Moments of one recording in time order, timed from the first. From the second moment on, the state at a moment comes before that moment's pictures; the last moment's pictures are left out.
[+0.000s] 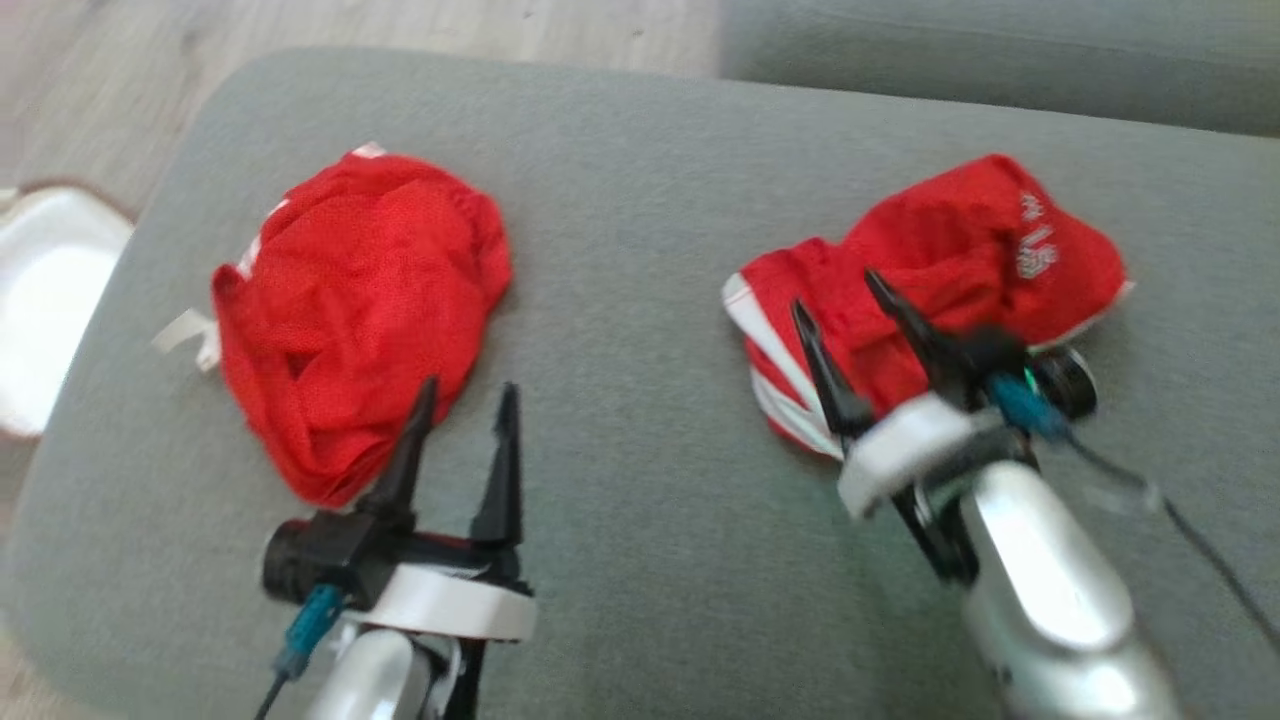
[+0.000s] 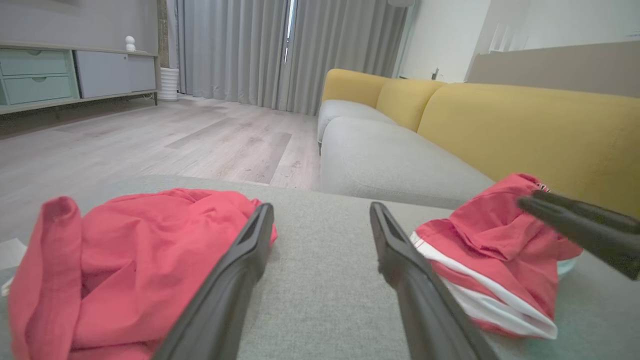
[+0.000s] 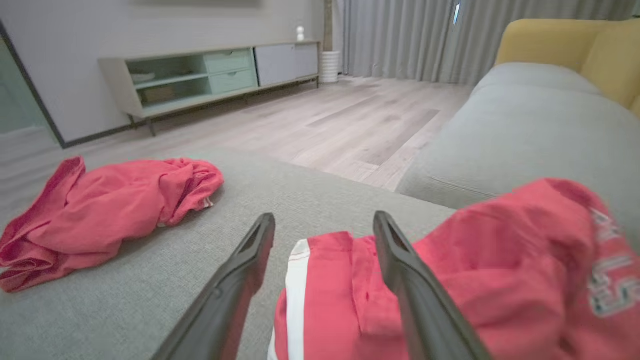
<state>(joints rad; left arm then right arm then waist) -0.14 0.10 -0.38 0.19 -0.35 0.01 -0.25 -0.37 -0.05 0.29 0.43 0.07 0.13 -0.08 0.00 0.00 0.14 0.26</state>
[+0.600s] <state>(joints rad) -0.16 0.05 -0.39 0.23 -0.32 -0.06 -0.25 -0.64 -0.07 0.19 0.91 -0.10 0.13 0.10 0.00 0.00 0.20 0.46</state>
